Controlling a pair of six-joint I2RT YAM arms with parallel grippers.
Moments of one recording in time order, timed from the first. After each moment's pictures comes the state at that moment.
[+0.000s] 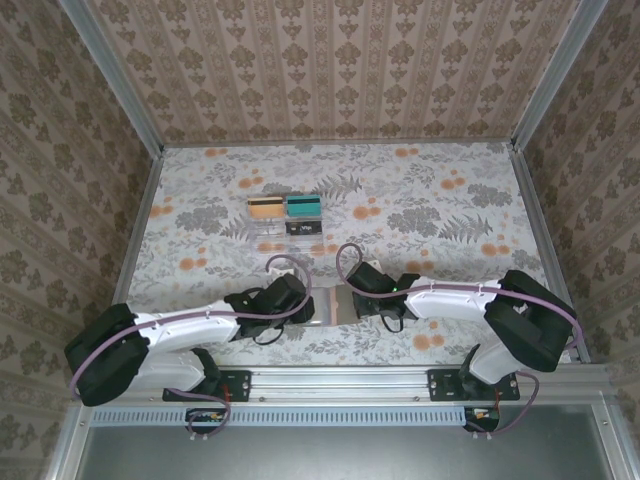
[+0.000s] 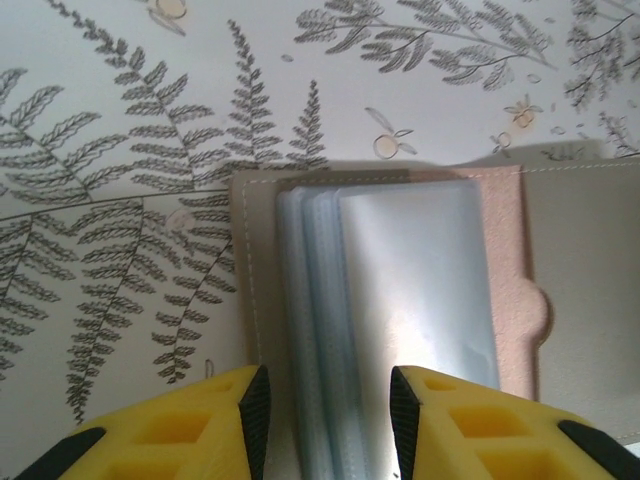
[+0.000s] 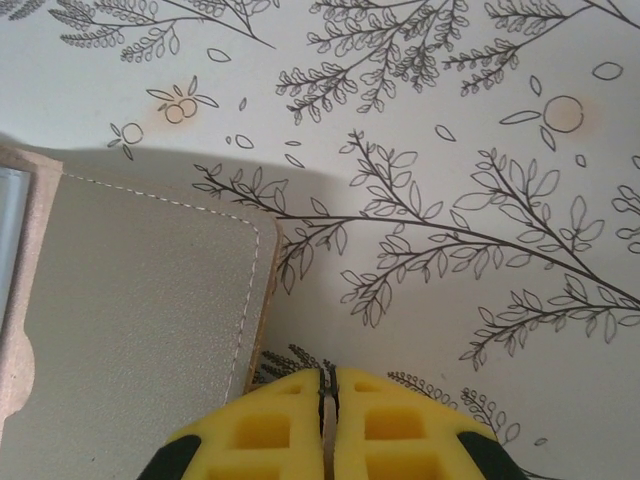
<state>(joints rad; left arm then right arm) -1.02 1.22 0.45 -0.18 -0.14 -0.95 0.89 1.51 0.69 -0.32 0.22 0.64</state>
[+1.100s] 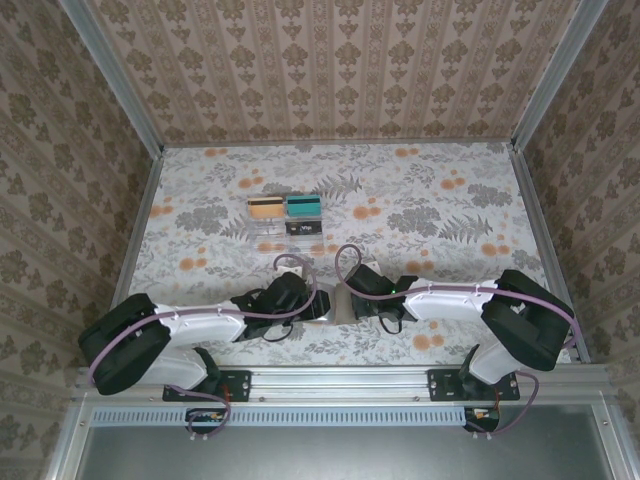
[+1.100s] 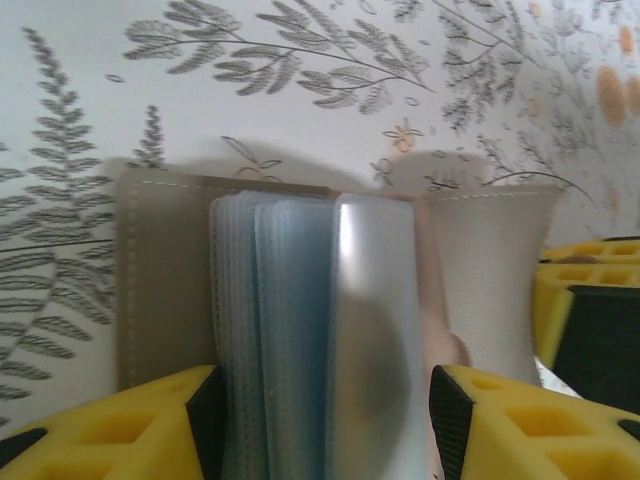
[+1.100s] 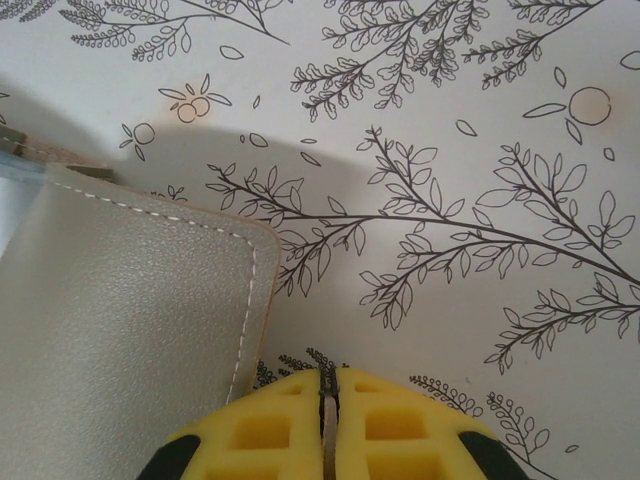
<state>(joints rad) -1.01 1.32 0.40 0.16 -0.01 -0.95 0.91 1.52 0.68 -0.29 0.22 0.67</state>
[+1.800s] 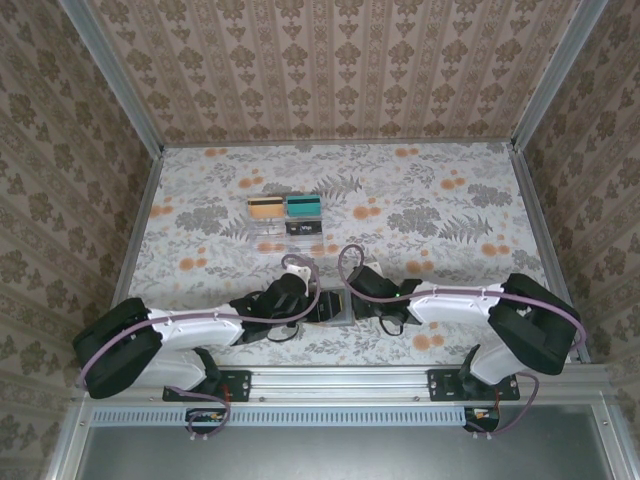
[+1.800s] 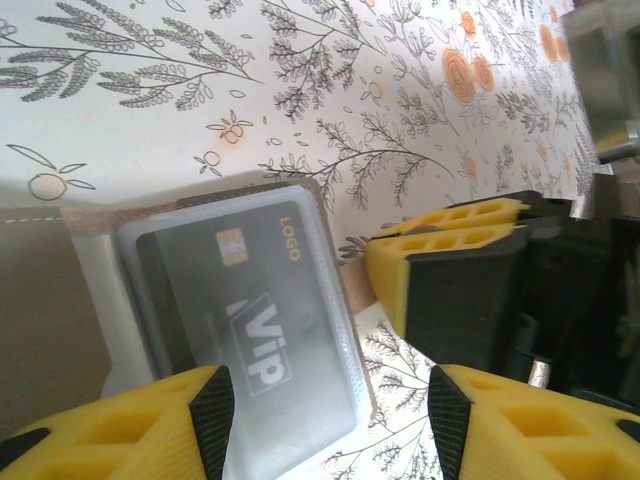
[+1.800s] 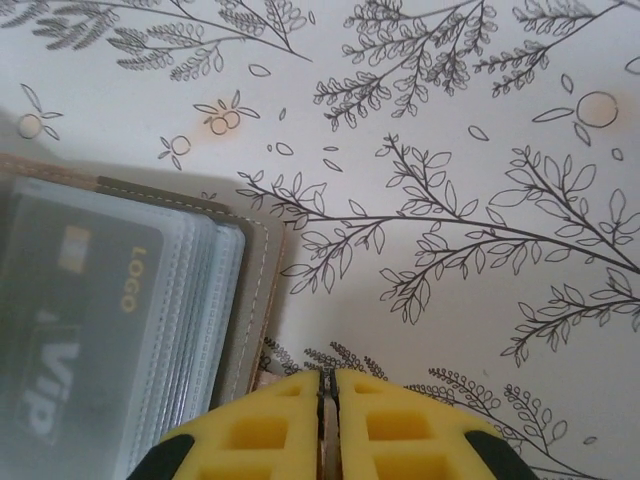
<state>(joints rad) -1.05 1.27 0.40 0.24 0.05 -0.93 0.91 1.47 0.65 -0.24 0.22 0.70</state>
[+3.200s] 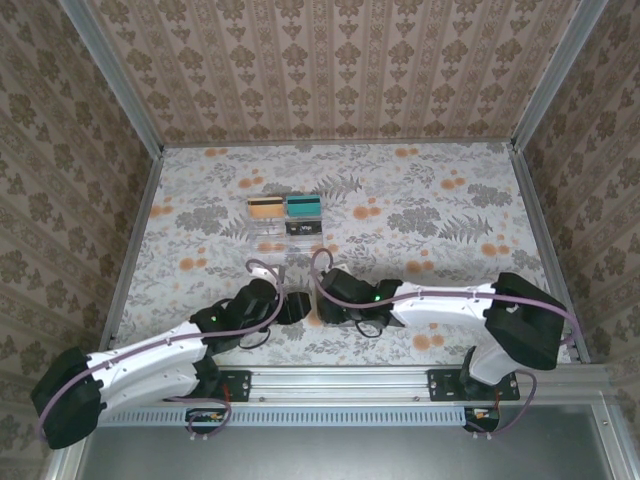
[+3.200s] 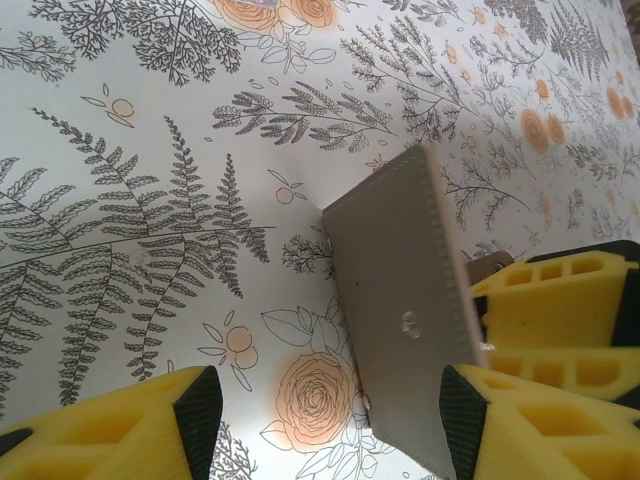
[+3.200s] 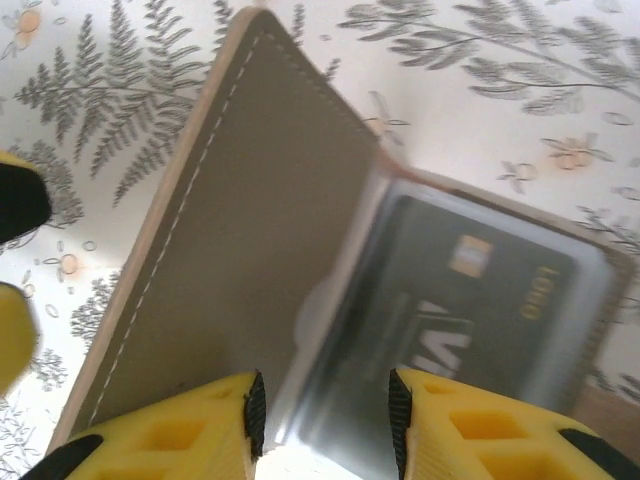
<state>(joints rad) -0.97 0.87 0.31 -0.10 -0.06 -0.87 1.07 1.56 0.84 -0.27 0.15 0.68</state>
